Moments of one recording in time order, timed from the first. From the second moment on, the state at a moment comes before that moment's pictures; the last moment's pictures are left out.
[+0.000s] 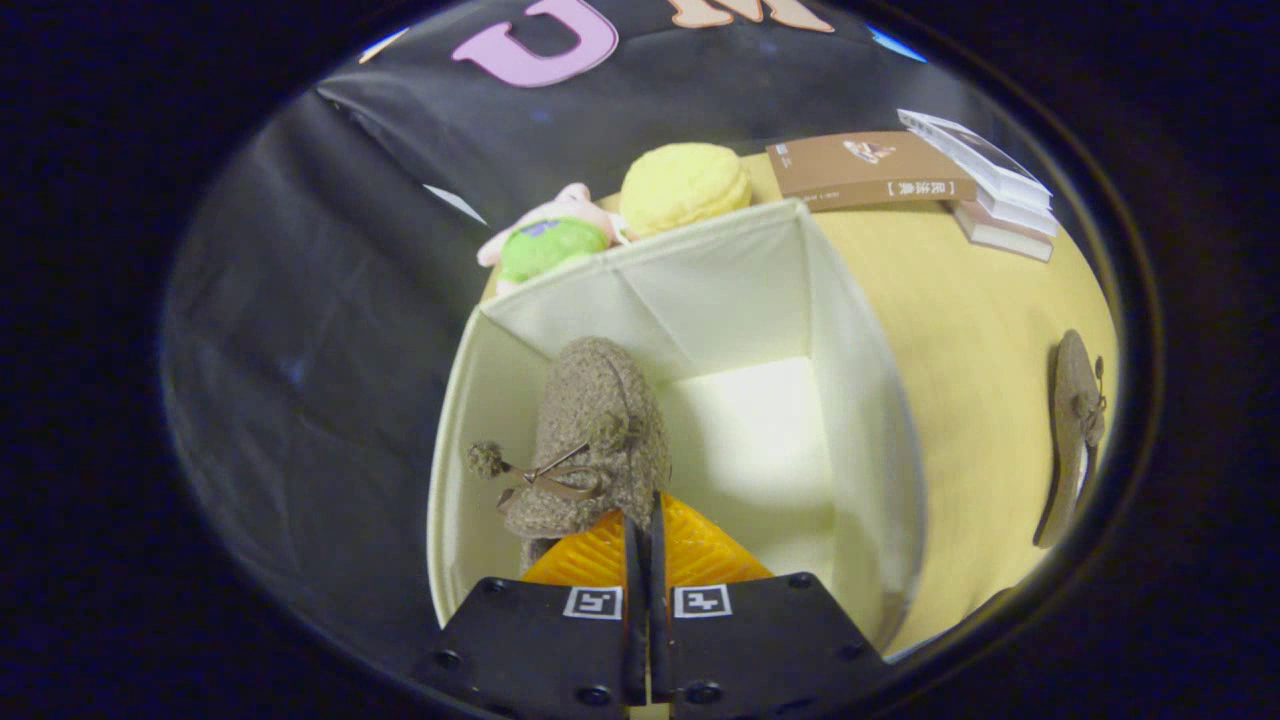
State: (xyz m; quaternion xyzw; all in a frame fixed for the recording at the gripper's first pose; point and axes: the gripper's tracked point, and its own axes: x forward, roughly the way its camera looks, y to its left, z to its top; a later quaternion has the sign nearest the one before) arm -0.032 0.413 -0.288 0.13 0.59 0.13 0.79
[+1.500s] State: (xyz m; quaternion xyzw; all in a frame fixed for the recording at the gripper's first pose) arm -0.002 0.196 -0.173 -0.01 0.36 0.24 0.90
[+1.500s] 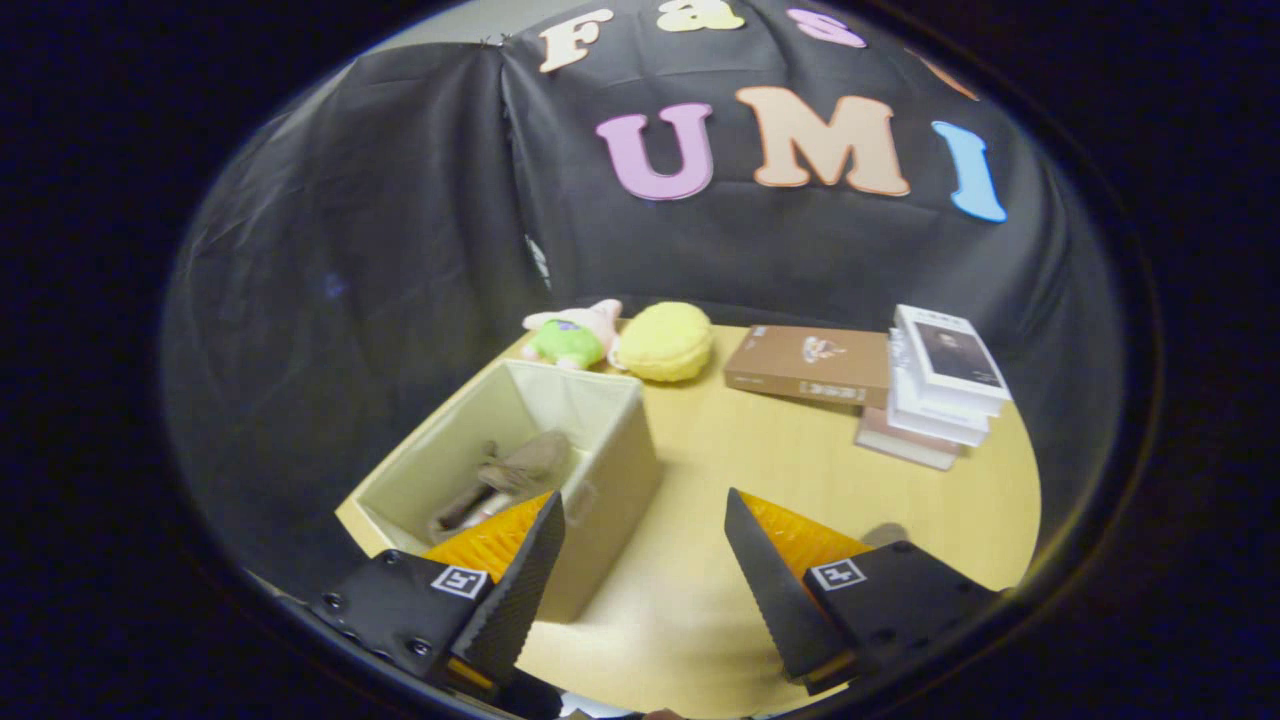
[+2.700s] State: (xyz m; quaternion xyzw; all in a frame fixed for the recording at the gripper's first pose) arm -0.041 -0.009 -0.355 0.02 0.55 0.11 0.83
